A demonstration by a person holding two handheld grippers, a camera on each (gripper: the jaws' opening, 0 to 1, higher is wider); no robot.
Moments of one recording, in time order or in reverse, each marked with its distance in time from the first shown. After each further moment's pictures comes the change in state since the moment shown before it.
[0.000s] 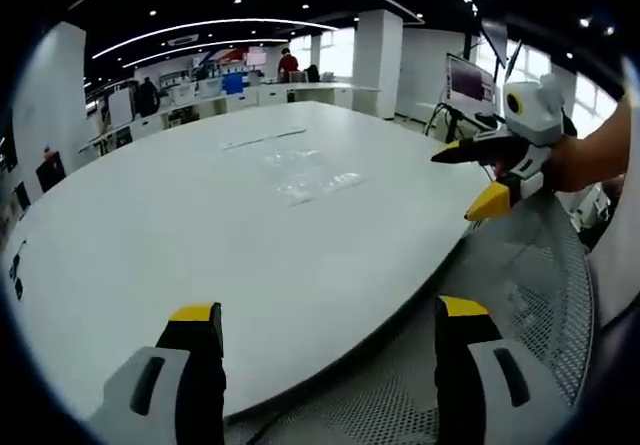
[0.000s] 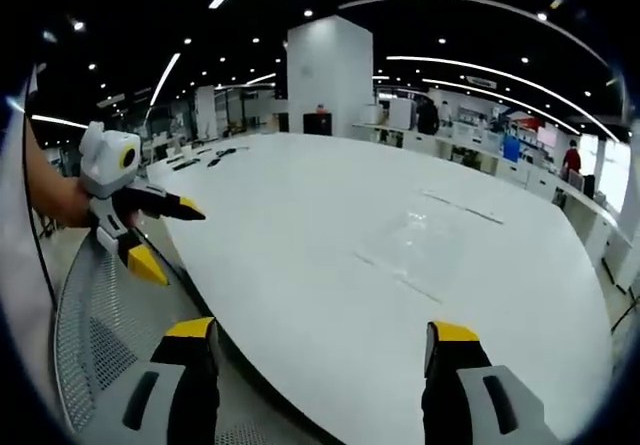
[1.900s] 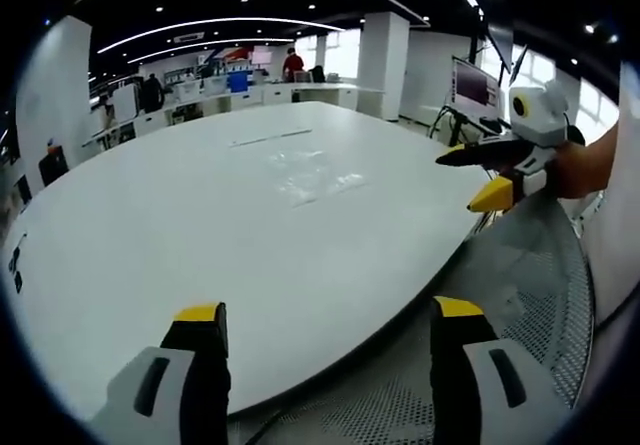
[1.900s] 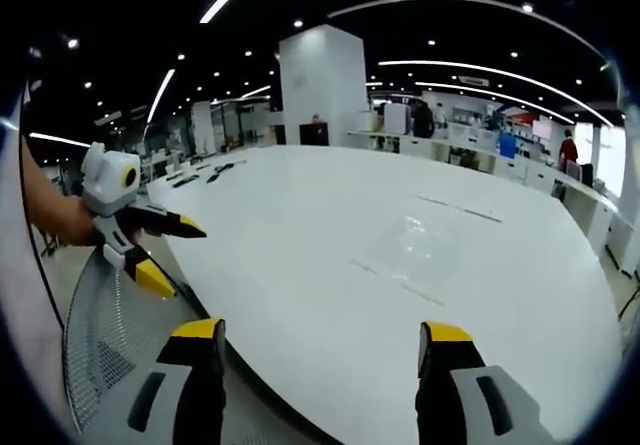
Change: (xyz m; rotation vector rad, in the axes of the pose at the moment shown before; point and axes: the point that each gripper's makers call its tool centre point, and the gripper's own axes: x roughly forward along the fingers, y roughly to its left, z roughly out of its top) left arm -0.001 0.004 -0.001 -0.015 0.003 0.009; right arm -0.004 -0.001 0.007 0.051 -0.046 0.009
